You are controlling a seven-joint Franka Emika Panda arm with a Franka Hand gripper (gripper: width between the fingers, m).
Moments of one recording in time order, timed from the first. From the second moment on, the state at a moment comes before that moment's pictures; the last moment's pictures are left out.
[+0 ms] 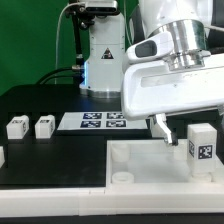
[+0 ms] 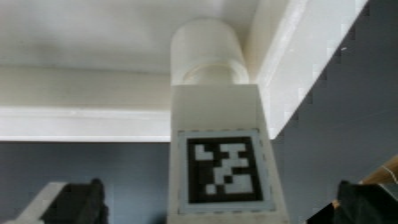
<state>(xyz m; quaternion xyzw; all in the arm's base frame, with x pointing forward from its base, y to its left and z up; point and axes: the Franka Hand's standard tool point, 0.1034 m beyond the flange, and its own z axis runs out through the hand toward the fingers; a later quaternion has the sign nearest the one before) 0.612 0.113 0.081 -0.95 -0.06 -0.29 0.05</state>
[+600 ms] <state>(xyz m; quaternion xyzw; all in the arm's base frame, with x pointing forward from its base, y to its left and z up) 0.619 0.114 0.105 -0.98 -0.07 -0.16 0.06</state>
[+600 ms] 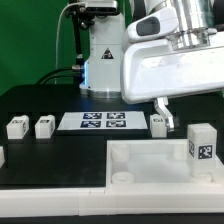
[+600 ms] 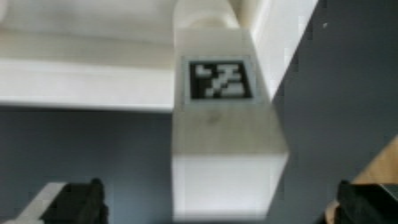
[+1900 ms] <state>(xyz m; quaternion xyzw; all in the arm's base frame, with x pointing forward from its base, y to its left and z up) 0.629 0.115 0.085 -1.00 -0.06 0.02 0.07</state>
